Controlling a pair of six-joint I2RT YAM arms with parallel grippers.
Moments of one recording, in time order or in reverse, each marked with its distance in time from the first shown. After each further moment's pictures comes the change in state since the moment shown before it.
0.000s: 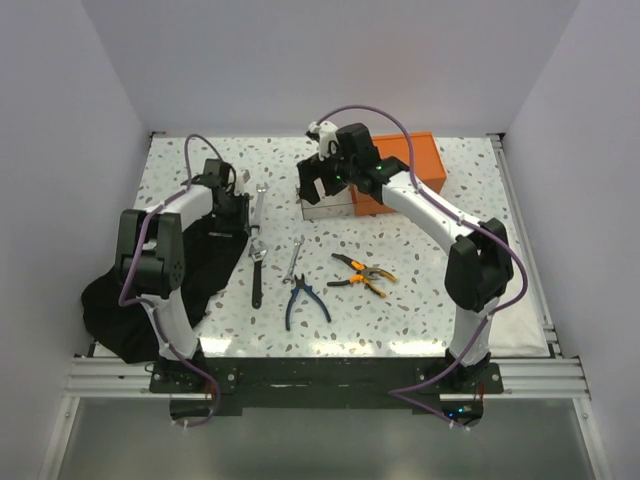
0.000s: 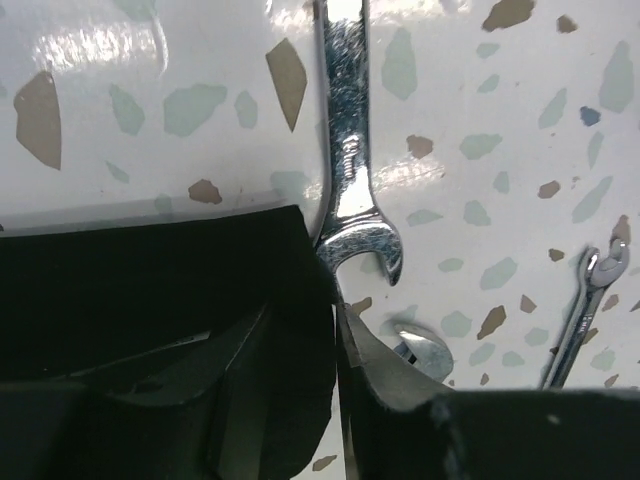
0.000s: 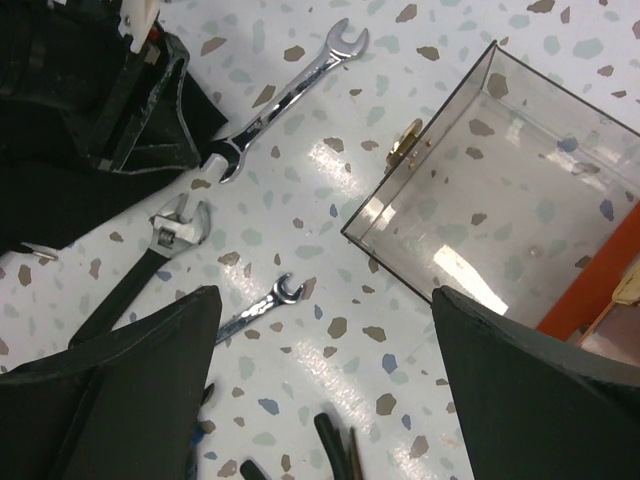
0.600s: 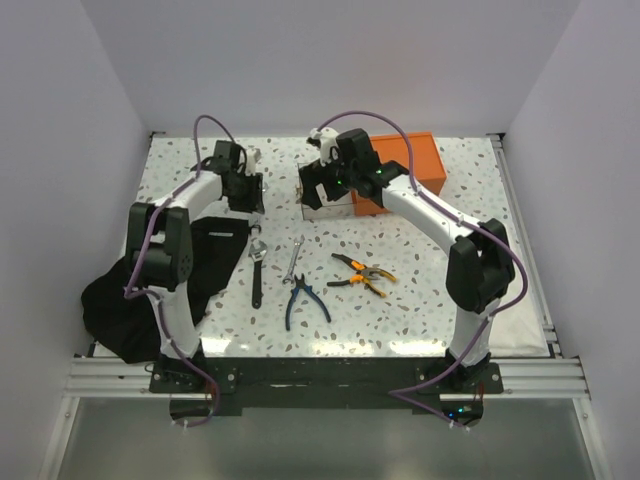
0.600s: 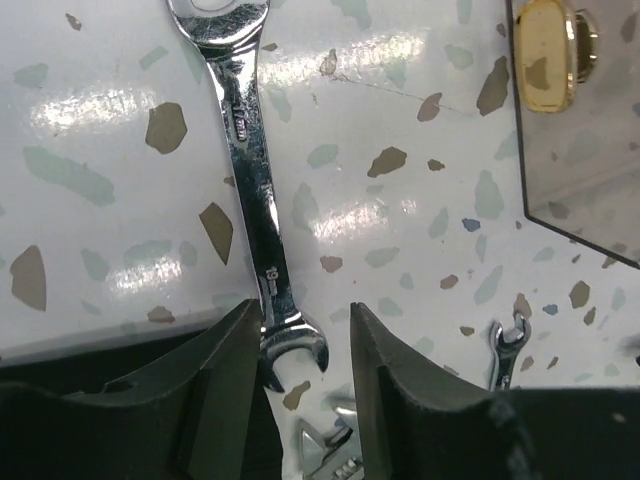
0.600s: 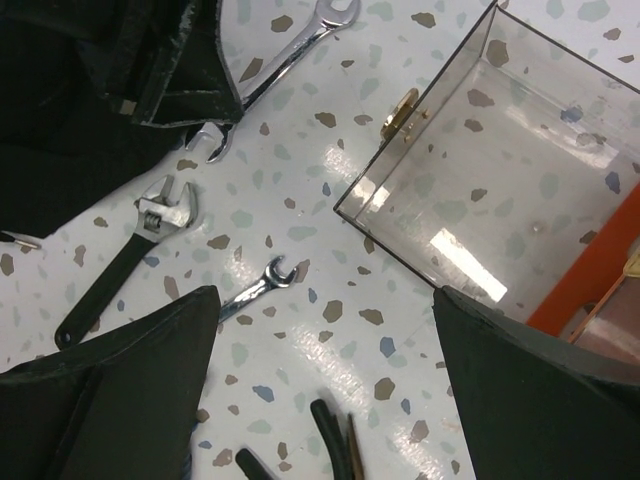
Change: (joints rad) left arm -0.053 0.080 0.199 -0.002 0.019 -0.031; right arm 0.000 -0.012 -0.051 0.002 0.018 -0.001
